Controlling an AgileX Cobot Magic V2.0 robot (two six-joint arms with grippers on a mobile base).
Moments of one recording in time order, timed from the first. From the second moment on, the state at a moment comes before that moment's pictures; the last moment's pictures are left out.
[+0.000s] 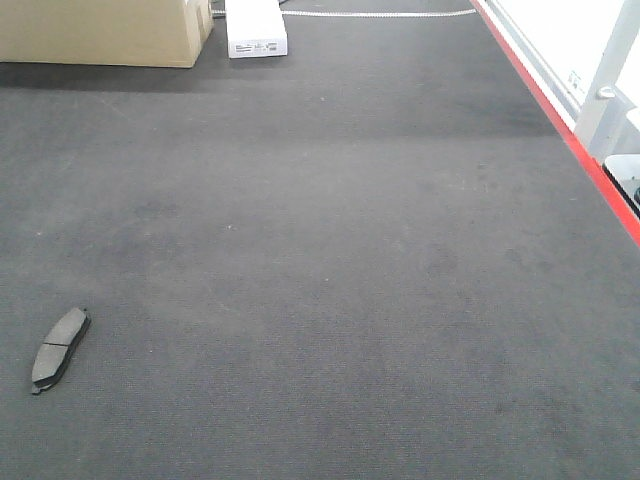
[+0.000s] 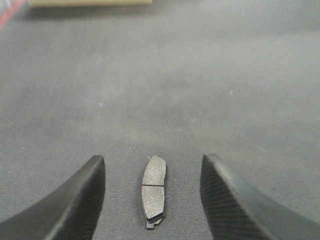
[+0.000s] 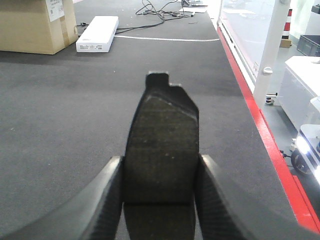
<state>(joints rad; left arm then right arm) -0.07 0.40 -0.48 0.09 0.54 -0.12 0.10 0.25 -0.48 -0.02 0.52 -0.02</state>
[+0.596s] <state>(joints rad) -0.07 0.21 -0.39 0.09 0.51 -0.12 0.10 0.25 -0.48 -0.02 0.52 -0.02</state>
